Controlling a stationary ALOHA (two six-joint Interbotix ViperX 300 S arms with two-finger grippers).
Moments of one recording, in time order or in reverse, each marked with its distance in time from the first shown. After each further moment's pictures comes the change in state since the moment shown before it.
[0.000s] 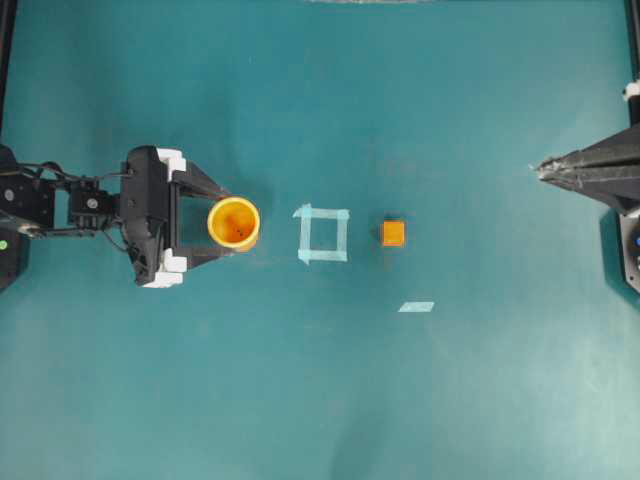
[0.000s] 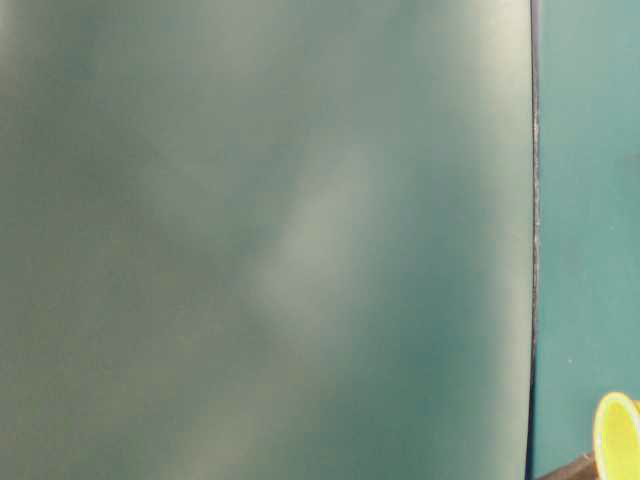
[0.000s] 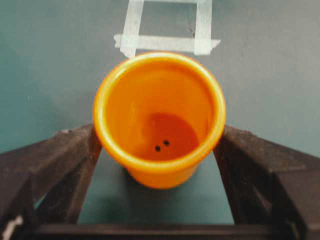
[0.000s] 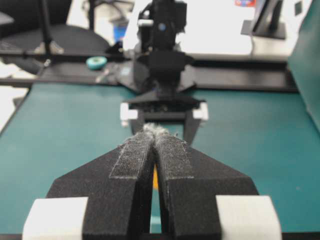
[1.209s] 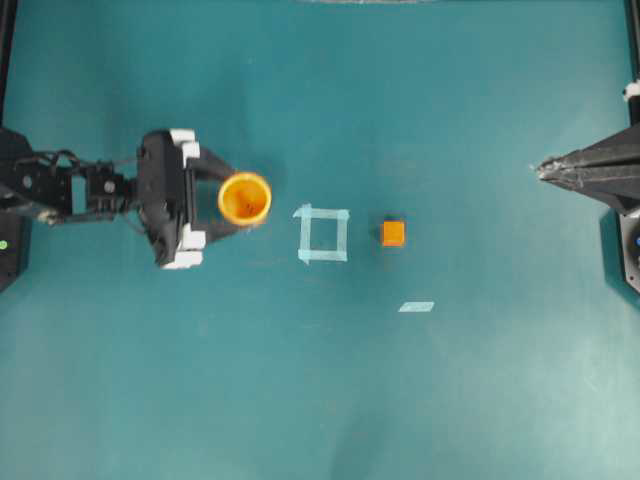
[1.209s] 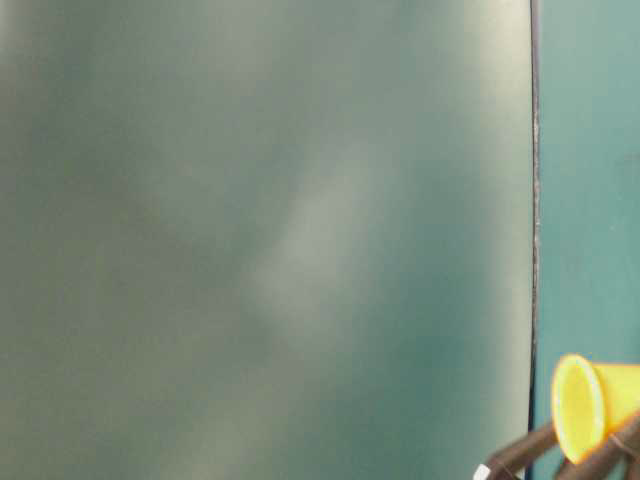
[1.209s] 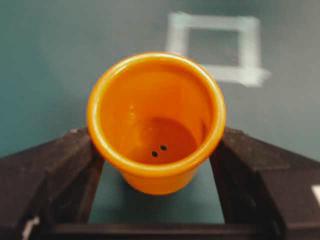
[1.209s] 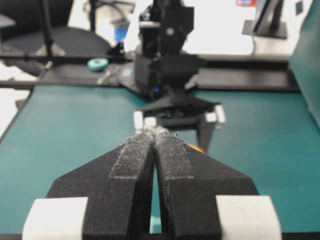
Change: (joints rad) left arm 0.094 0.032 -0.063 0.002 0.006 0.057; right arm -0.002 0.000 -0.002 0.000 0.002 0.011
